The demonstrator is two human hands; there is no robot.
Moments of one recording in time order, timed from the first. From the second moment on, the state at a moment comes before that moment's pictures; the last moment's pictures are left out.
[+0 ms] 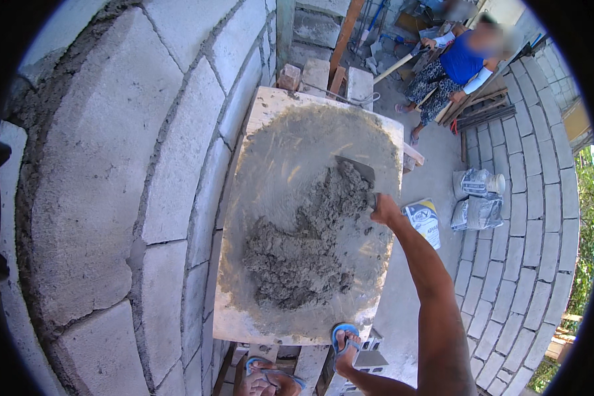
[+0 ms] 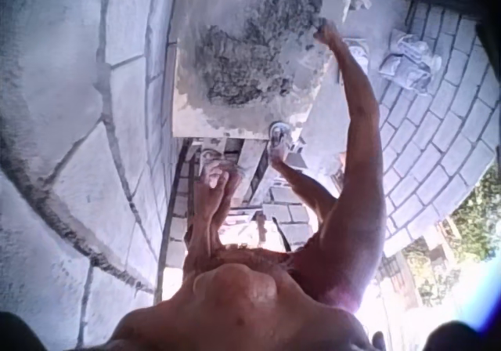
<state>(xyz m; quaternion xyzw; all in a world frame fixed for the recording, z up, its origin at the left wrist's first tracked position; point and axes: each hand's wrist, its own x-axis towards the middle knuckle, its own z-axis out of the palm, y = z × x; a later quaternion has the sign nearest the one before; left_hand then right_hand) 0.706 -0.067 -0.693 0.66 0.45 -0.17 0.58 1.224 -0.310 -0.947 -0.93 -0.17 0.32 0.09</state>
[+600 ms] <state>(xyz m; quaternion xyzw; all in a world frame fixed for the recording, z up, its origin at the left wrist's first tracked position) 0.654 -0.104 -0.742 0.63 0.48 -0.16 0.58 1.100 -0.313 -0.943 -0.95 -0.08 0.29 -0.02</state>
